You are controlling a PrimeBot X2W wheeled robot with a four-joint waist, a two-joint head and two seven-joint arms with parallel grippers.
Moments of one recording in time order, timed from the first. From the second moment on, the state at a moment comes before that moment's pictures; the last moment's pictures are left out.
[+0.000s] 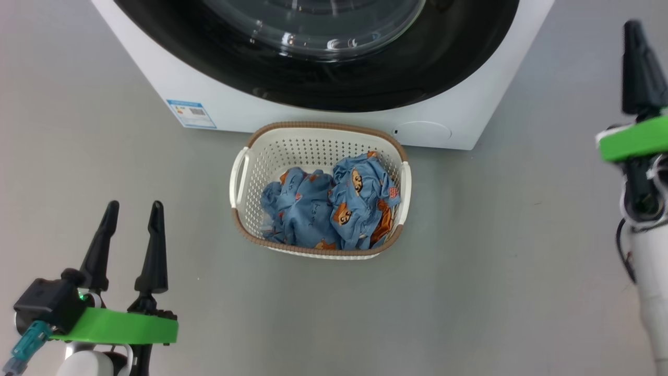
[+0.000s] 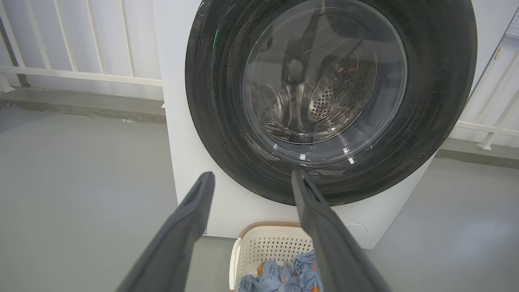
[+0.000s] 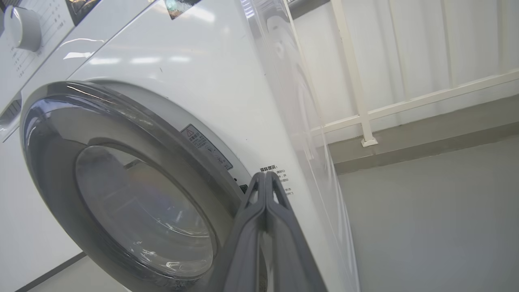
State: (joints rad) left arm -0.20 0.14 -0.09 0.10 -0.37 -0.13 -0.25; right arm -0.69 -0.28 -0.05 0.39 0.62 0.13 -0.18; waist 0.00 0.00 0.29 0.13
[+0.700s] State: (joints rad) left arm -0.25 0.13 -0.09 0.07 -0.40 -0.13 -0.25; right arm -0.99 -0.48 0.08 0.55 1.27 0.13 0.12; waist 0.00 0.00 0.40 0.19
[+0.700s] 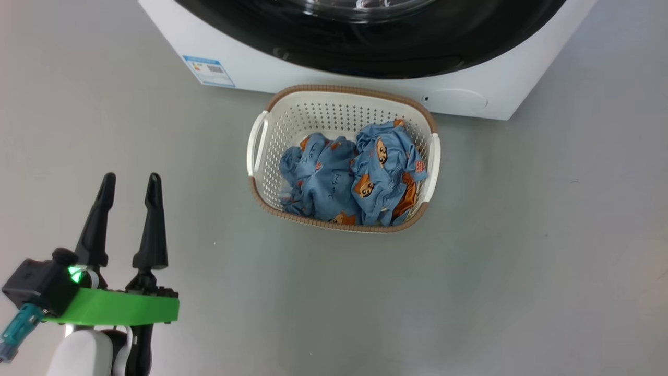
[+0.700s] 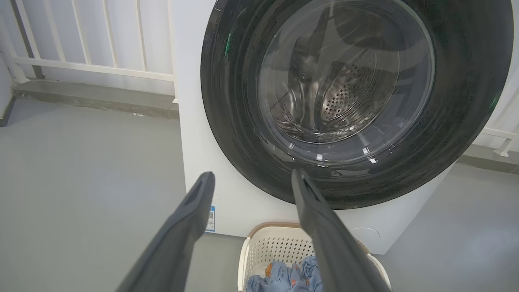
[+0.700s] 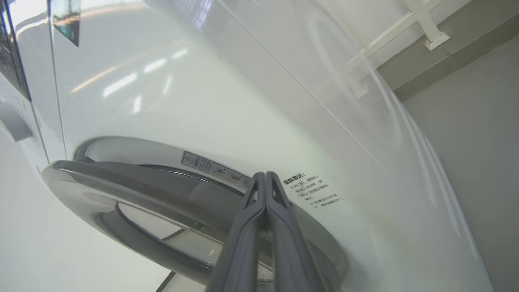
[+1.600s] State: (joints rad) left arm -0.30 0.11 -0.10 0.07 -0.41 -0.13 -0.25; right arm -1.19 -0.53 0.18 0.65 1.45 0.13 0.36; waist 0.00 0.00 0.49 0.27
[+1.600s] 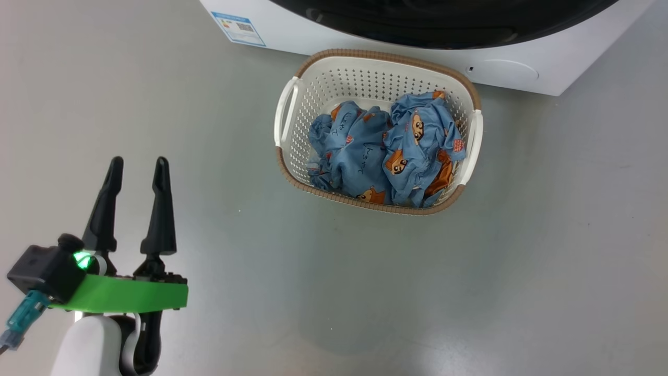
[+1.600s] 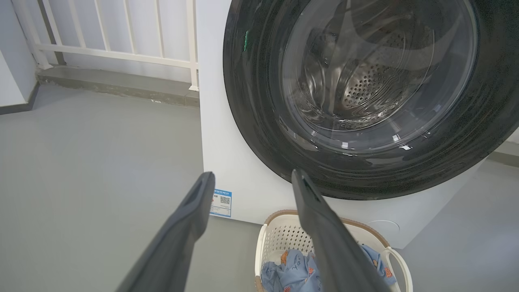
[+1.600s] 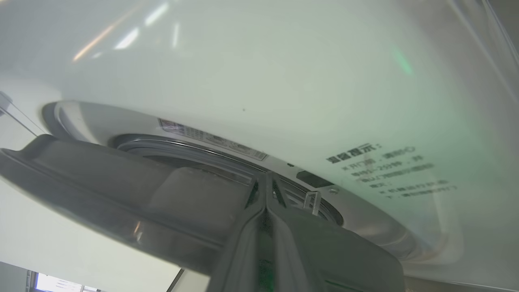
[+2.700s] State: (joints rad) left arm -0.18 0.10 -0.08 0.13 -0.41 -0.13 -0.25; right arm -0.99 -0.48 0.28 0.62 1.58 0.12 0.64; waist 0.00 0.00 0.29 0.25
